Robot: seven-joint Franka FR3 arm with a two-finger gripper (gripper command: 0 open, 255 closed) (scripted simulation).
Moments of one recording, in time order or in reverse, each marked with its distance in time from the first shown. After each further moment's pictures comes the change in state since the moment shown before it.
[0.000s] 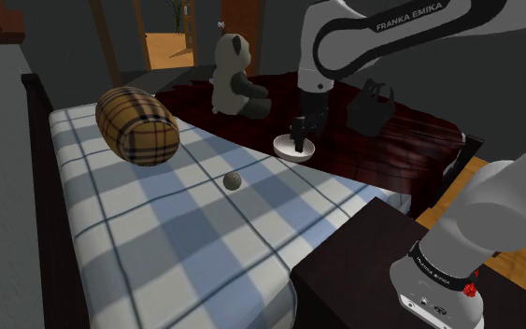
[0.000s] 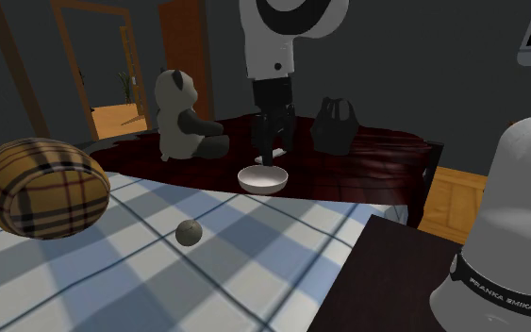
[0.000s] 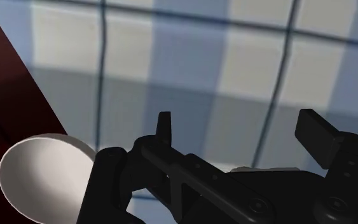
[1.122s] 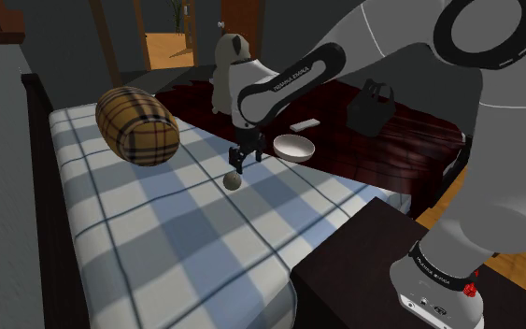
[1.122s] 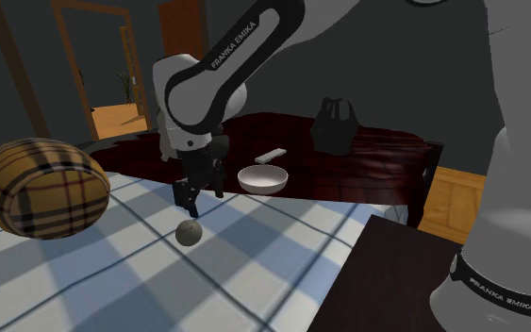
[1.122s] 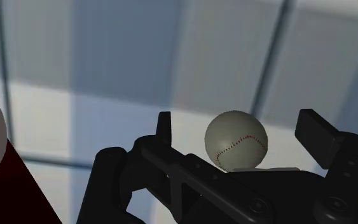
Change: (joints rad) arm 0.065 0.685 0.050 0.437 -0.193 0.236 0.224
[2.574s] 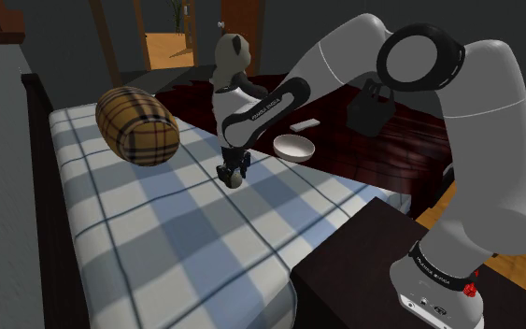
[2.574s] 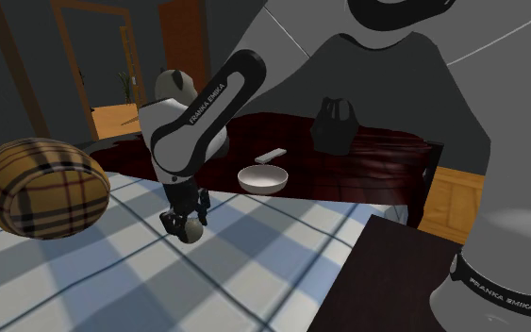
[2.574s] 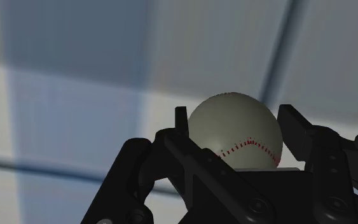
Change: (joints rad) arm 0.053 0.269 -0.034 0.196 -0.068 0.069 0.052
